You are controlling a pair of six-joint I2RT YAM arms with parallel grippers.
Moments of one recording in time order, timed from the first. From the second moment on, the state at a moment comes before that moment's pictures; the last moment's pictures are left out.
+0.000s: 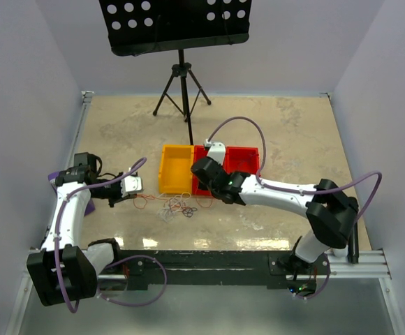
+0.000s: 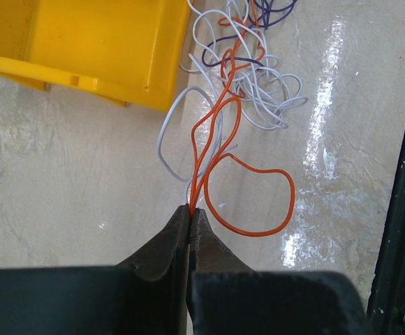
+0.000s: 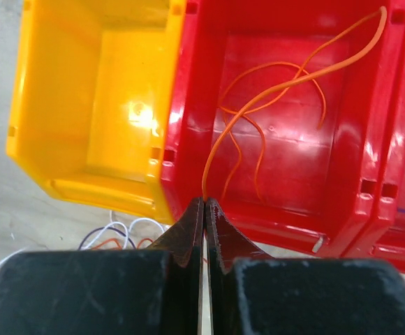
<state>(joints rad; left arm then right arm) 0.20 1.07 0.80 -1.12 0.83 1.55 1.01 1.61 1.07 -0.23 0.54 0.78</state>
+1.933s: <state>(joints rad) 0.20 1.06 0.80 -1.12 0.83 1.55 0.72 1.74 1.31 -0.33 0.25 0.61</state>
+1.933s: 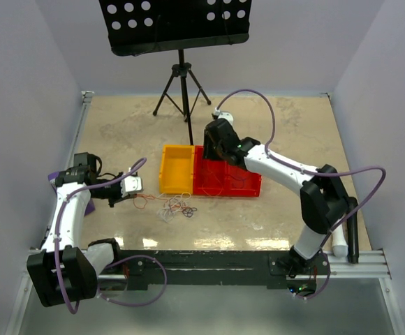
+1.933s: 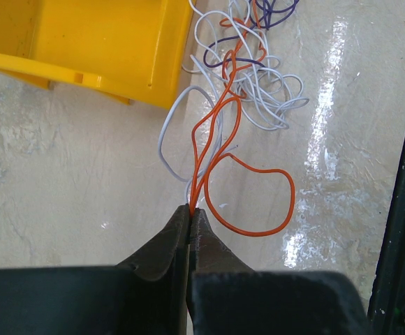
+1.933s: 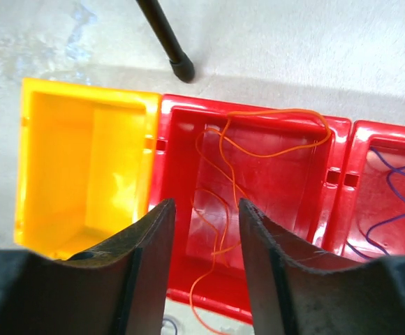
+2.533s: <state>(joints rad) 0.20 1.09 0.84 -1.12 0.89 1.50 0.70 1.80 1.44 -0.34 0.38 0.57</state>
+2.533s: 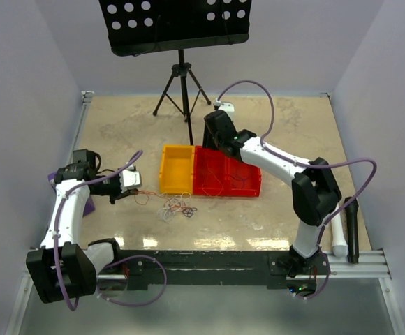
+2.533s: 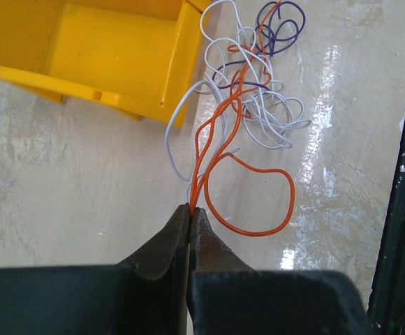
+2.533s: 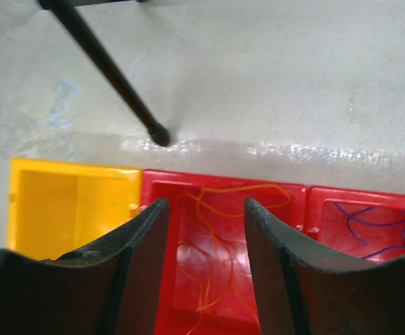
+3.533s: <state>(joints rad) 0.20 1.09 0.83 -1.11 0.87 1.50 0.66 1.86 1.34 -0.21 0.39 0.53</state>
